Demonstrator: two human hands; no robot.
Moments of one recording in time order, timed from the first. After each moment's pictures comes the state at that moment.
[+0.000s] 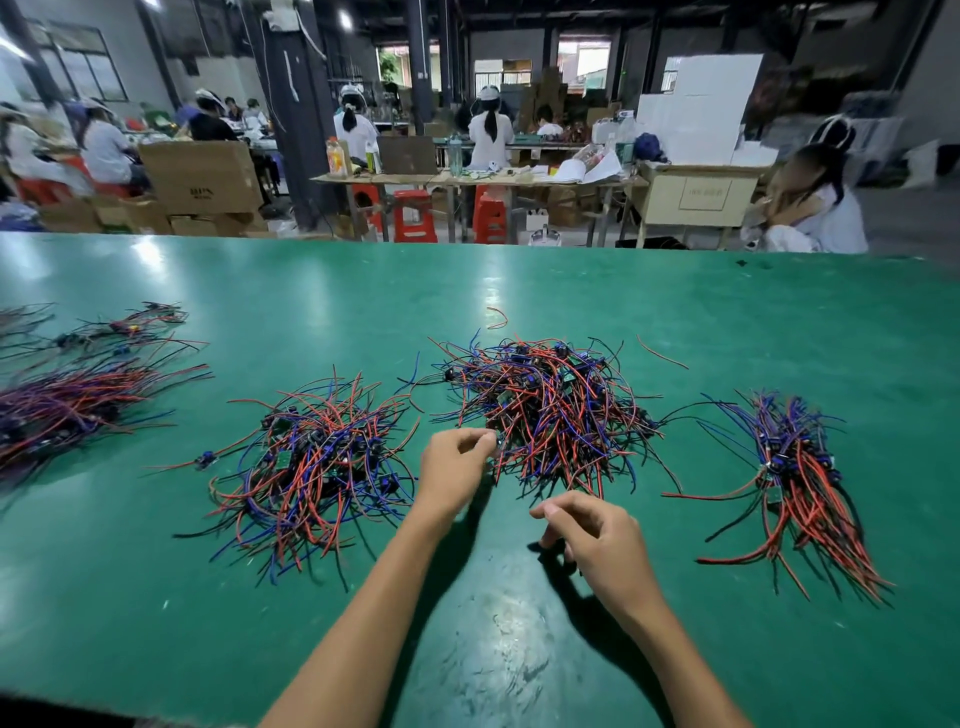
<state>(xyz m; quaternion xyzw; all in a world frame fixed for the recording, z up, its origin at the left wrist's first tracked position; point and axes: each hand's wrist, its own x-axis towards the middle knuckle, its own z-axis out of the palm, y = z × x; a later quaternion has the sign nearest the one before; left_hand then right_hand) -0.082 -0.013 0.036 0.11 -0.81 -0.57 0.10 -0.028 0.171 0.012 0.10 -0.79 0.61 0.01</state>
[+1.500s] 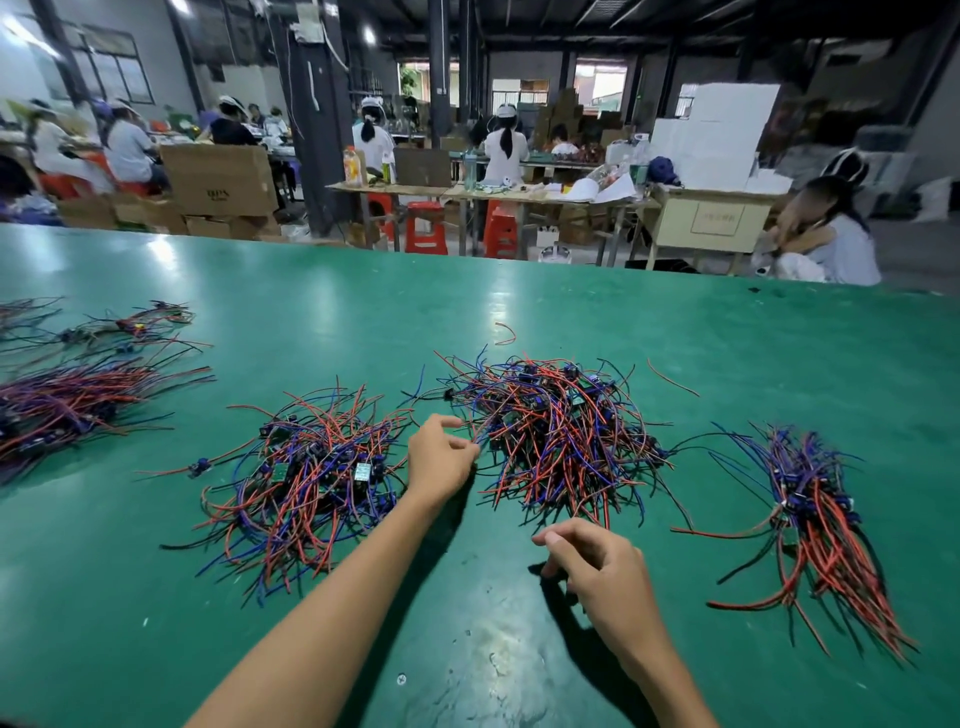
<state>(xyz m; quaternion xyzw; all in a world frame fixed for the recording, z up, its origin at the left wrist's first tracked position) -0.131 -0.039 0.028 0.17 -0.83 -0.51 0.12 -0.035 0.170 0.008 0.08 -0.81 0.58 0.00</state>
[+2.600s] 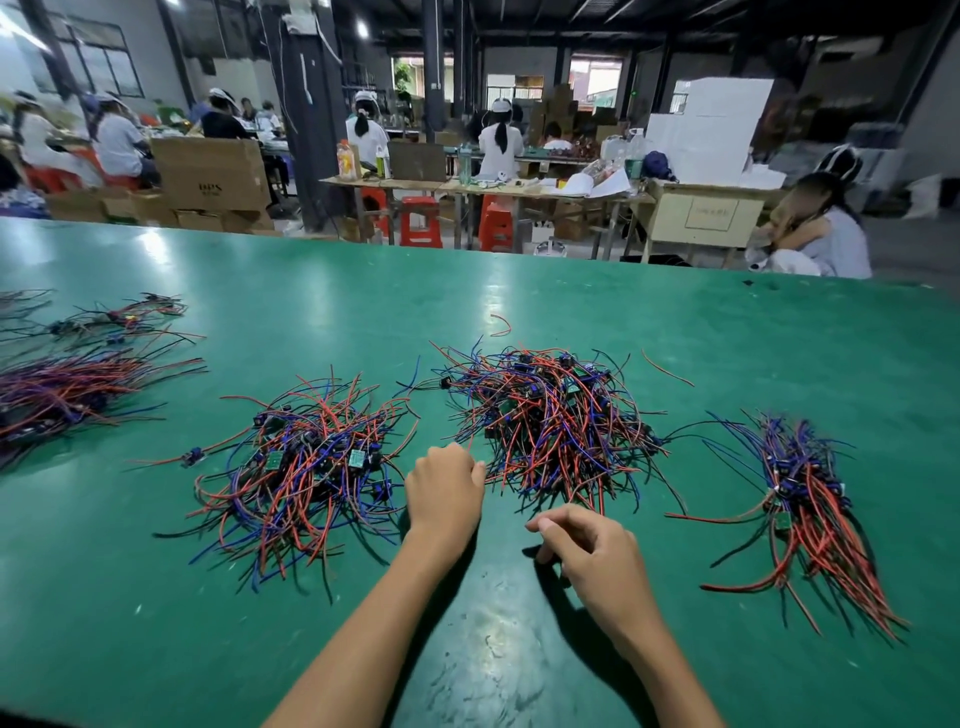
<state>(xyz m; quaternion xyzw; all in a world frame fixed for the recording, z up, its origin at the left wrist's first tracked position) -0.089 -0.013 0.014 0.13 -0.97 -0.15 0.16 -0.033 0.168 0.012 0.08 -0.83 0.55 0.01</state>
